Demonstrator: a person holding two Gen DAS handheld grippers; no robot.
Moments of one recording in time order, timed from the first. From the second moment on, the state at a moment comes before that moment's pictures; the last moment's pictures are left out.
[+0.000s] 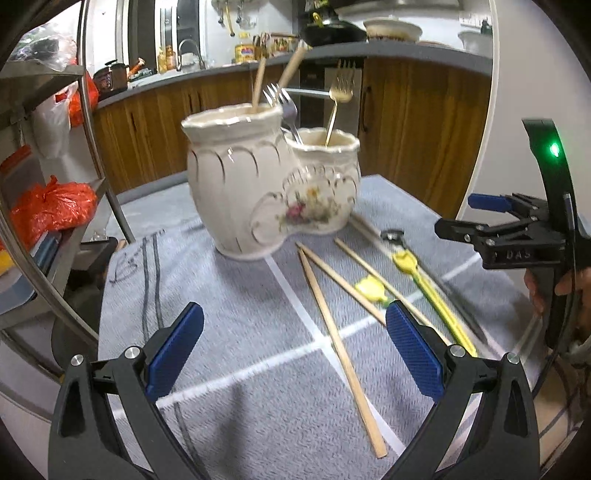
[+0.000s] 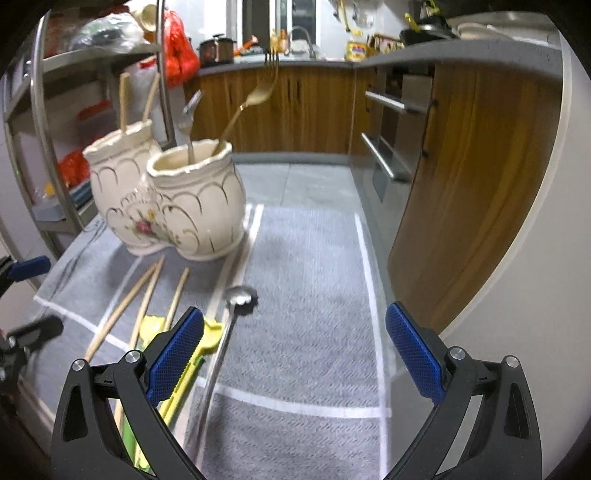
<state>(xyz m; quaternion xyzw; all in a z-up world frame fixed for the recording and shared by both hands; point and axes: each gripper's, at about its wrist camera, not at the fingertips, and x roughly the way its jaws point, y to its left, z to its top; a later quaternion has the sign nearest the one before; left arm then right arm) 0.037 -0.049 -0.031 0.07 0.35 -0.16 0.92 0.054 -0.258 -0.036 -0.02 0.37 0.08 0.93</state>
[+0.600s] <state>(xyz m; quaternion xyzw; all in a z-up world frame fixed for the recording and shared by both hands) 0.033 -0.063 -0.054 0.10 0.40 -0.17 0.90 0.084 -0.230 -0.057 0.01 0.43 0.11 0.90</state>
